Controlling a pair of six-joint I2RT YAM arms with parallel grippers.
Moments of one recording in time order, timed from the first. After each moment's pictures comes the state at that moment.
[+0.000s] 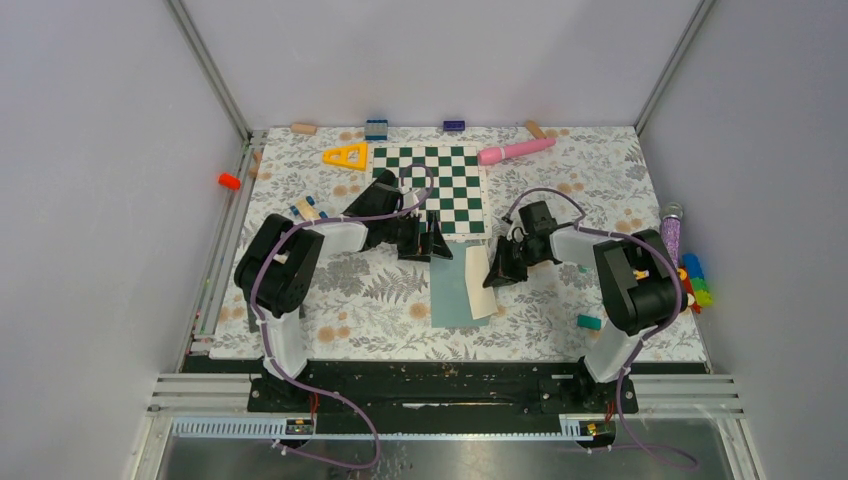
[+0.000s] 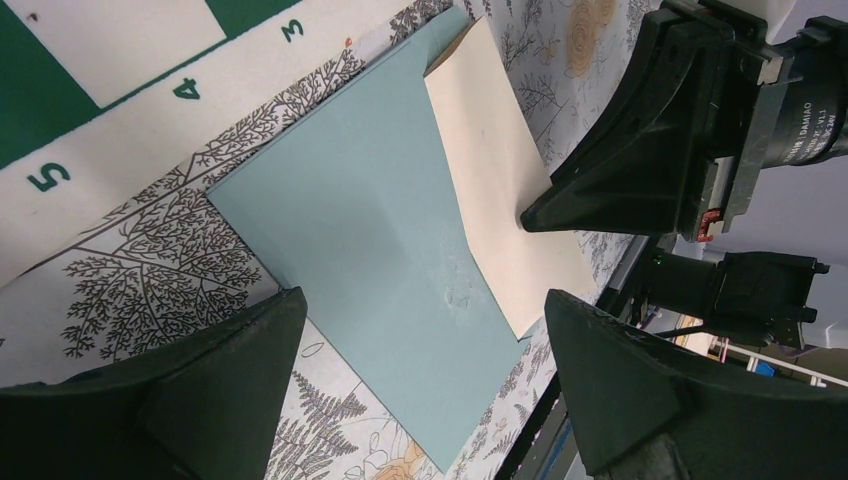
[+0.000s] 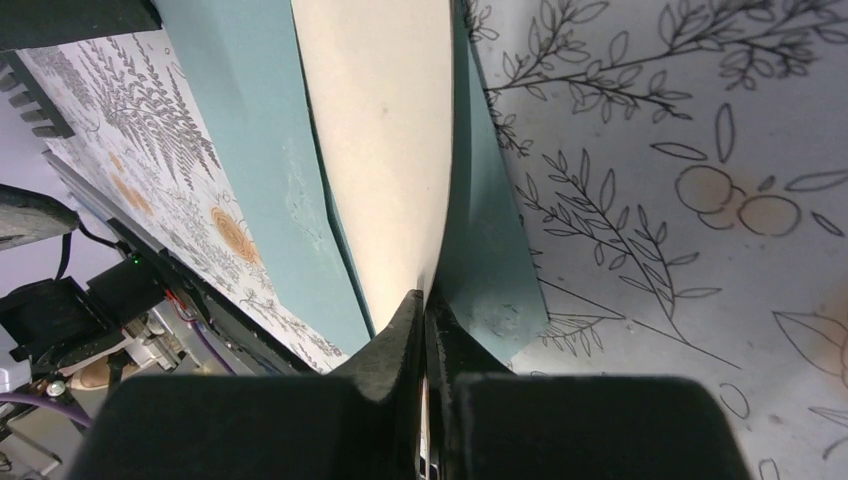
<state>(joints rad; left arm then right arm) -0.48 1.91 1.05 0.02 0.71 -0.51 0.30 1.73 0.84 -0.32 -0.57 0.45</state>
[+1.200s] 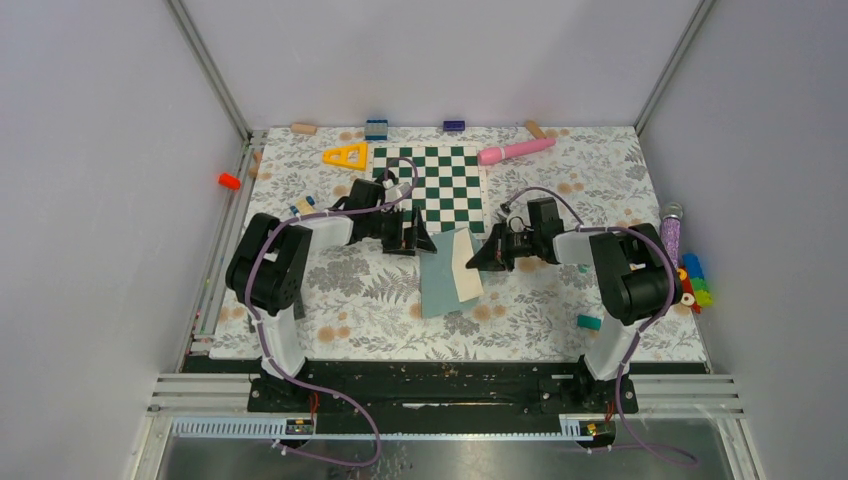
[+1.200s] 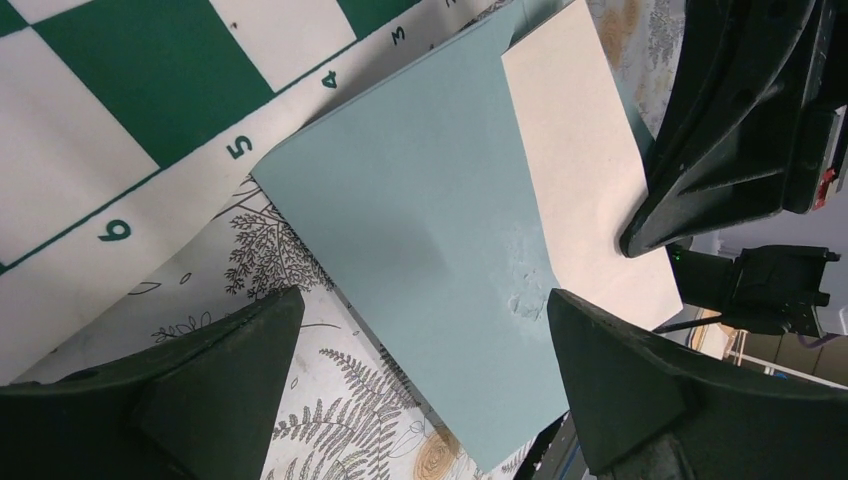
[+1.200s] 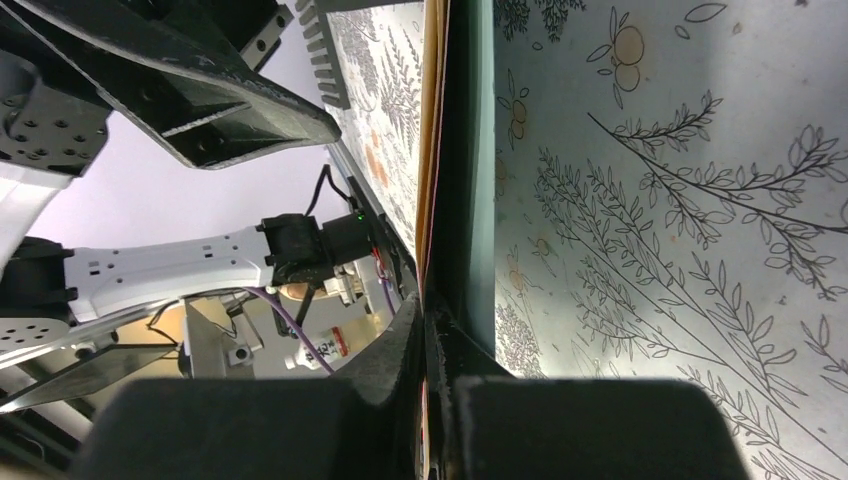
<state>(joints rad) -0.37 1.89 1.06 -0.05 0.75 -0.40 0.25 1.80 0.79 0.11 -1.00 0.76</state>
